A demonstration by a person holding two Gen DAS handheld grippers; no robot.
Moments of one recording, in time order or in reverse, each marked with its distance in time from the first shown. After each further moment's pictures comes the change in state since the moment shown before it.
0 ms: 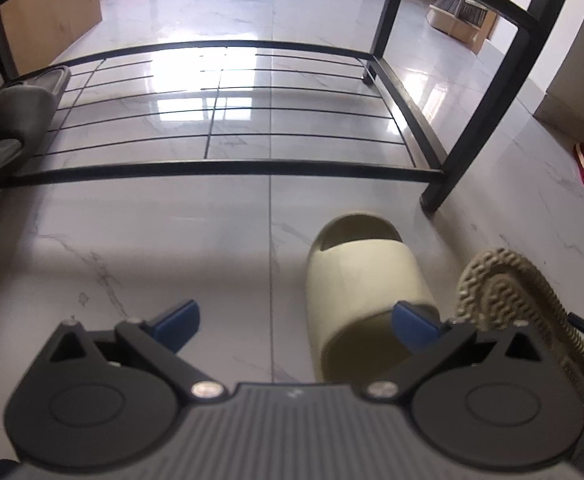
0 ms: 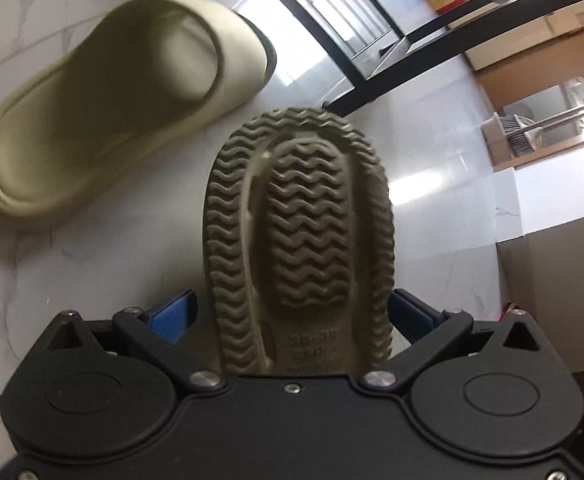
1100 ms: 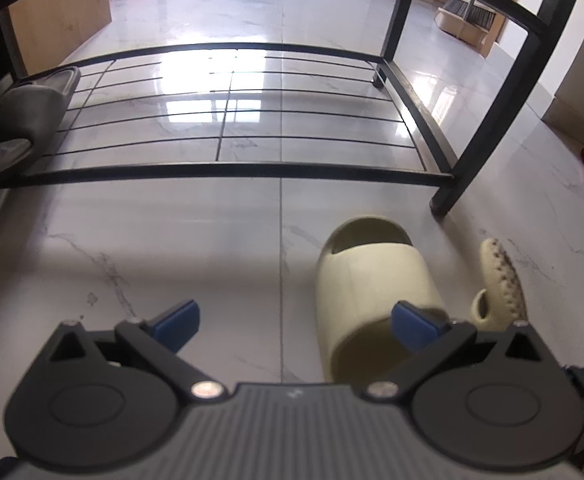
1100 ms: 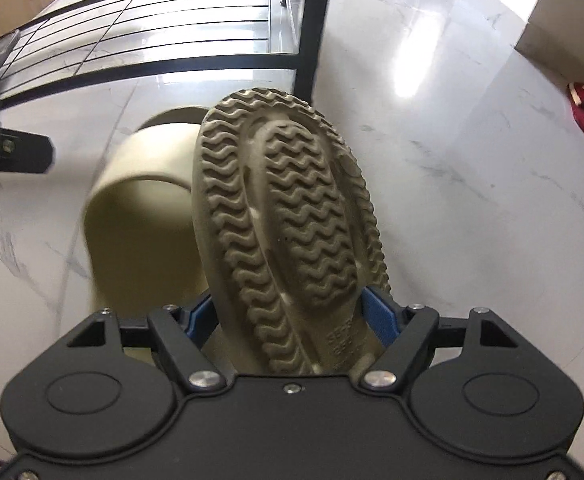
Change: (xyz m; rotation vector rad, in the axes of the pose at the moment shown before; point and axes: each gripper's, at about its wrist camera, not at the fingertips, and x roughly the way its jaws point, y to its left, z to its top) left arm -0.003 0.002 0.002 -0.007 -0.020 0.032; right arm -0.002 -0.043 0.029 0.843 0.095 0.291
